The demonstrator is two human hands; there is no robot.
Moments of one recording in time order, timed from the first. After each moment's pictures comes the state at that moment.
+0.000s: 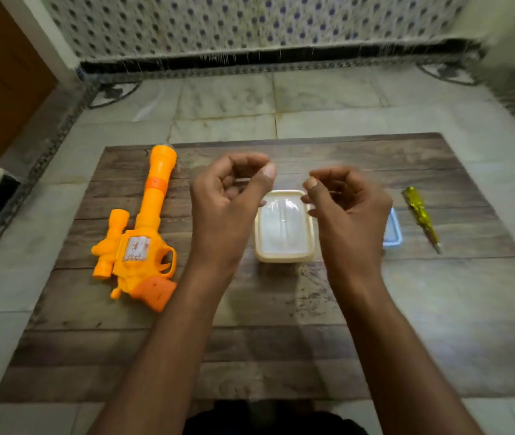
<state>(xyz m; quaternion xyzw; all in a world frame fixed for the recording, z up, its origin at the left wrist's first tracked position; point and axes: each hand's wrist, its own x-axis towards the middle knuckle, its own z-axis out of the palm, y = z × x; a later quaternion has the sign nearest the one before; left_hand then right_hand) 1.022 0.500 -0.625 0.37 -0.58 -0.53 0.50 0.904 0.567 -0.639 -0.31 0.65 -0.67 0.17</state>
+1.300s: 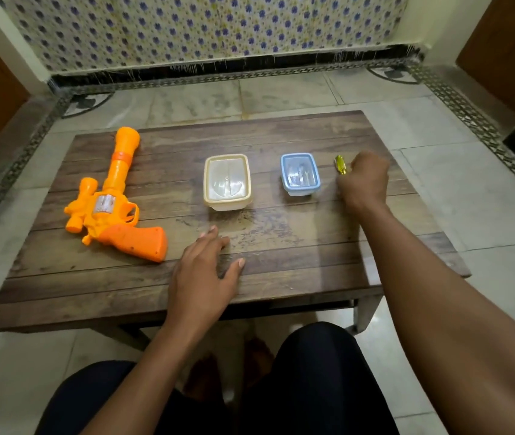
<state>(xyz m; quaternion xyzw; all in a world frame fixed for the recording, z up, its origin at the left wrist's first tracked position) 1.073 0.643 -0.726 0.49 -0.82 -0.23 0.20 0.745 0.641 -0.693 -0.28 0.90 -0.32 0.03</state>
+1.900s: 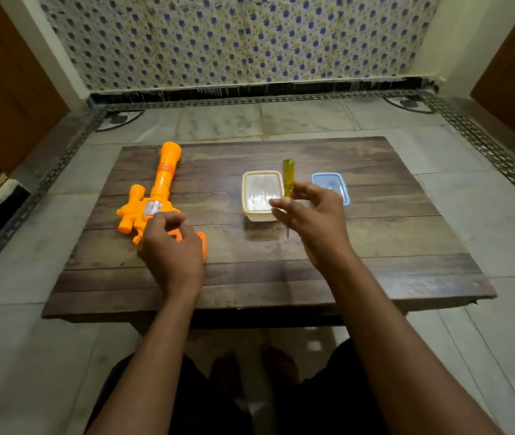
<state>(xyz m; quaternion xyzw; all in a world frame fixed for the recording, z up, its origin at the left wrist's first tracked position) 1.114 0.597 -0.675 0.61 -0.56 -0.20 0.52 0.927 0.662 -0.635 -0.27 0.54 -0.70 0.39</state>
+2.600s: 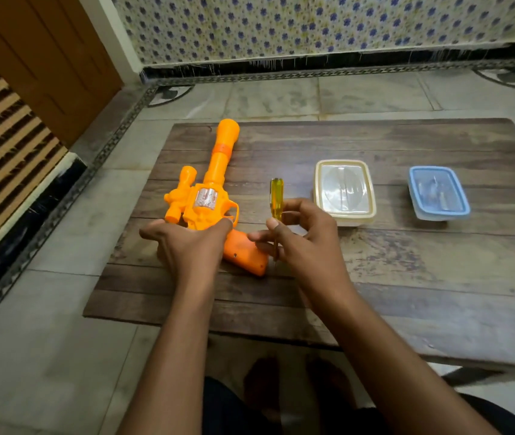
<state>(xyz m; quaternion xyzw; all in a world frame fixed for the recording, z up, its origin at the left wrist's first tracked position) 1.150 0.535 -0.682 0.74 -0.39 -0.31 0.44 1.024 0.597 -0.680 -0.33 0.57 -0.60 0.45</state>
